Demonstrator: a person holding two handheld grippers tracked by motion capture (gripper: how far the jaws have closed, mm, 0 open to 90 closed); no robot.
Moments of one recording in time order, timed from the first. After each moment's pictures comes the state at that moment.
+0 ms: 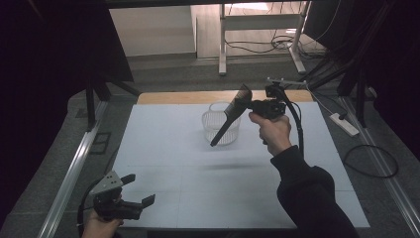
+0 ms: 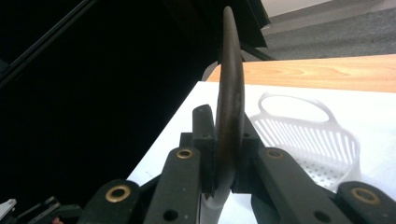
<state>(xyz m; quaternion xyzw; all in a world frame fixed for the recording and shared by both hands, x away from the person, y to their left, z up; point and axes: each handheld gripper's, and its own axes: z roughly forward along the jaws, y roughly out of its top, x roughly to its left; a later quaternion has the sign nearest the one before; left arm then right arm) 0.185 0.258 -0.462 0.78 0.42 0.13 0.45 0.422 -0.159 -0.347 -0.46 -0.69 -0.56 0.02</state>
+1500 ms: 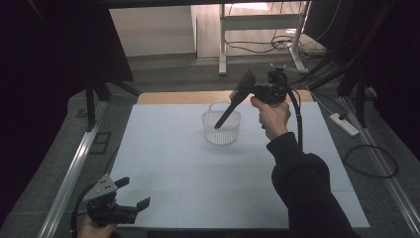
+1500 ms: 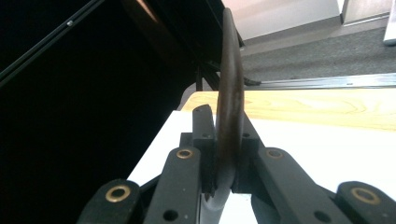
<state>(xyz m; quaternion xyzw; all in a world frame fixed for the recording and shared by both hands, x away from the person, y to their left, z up) 0.174 0.265 -0.462 0.78 0.43 0.14 0.44 0.459 -0.163 -0.338 -0.49 -0.66 -0.56 -0.03</state>
